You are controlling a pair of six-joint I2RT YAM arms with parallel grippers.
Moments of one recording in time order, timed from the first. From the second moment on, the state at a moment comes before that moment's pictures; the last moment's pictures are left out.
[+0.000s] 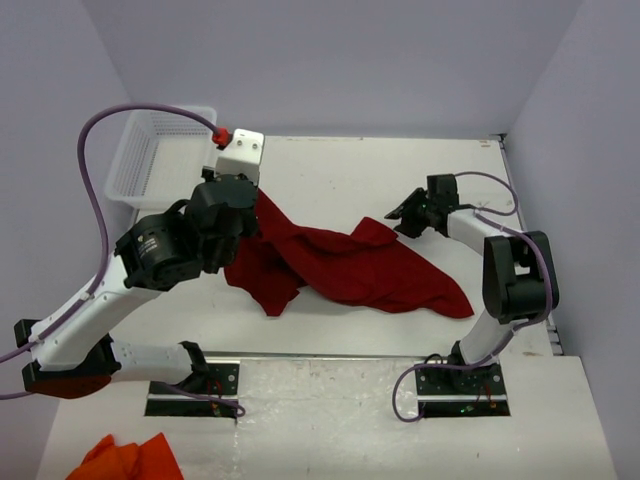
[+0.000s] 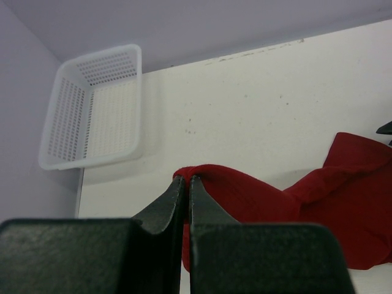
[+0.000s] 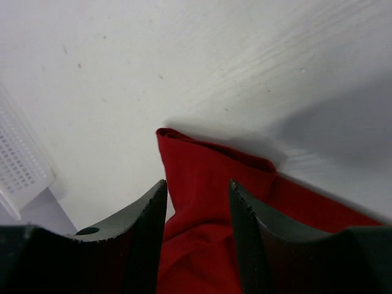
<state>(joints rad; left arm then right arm) -1.04 1.20 1.70 -0.96 -0.97 -0.18 0.13 1.71 1.01 -0.17 -0.24 0.97</state>
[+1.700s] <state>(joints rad) -1.03 1.16 1.68 -0.95 -0.93 -0.18 0.16 1.78 1.01 -0.28 -0.12 1.07</state>
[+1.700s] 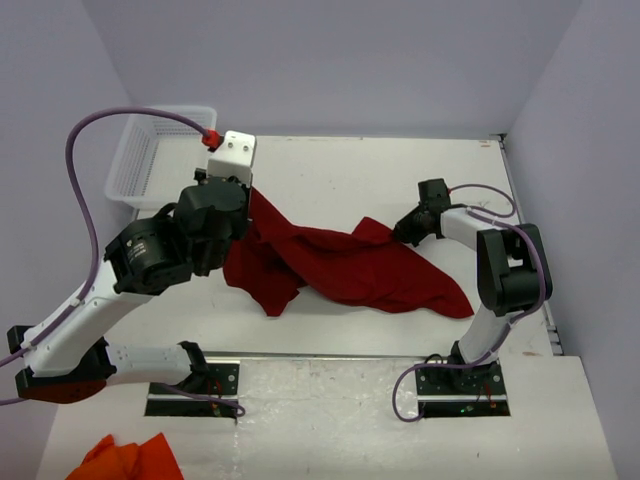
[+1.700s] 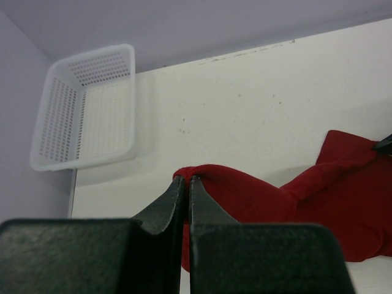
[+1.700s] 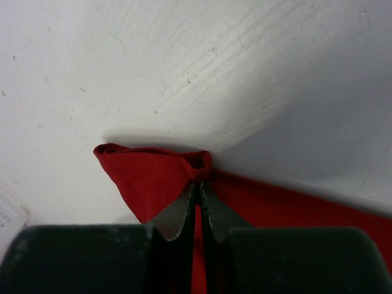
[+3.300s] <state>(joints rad) -0.89 1.11 2.32 -0.64 -0.30 -0.01 0.20 0.87 2.14 -0.94 -0.14 0.23</state>
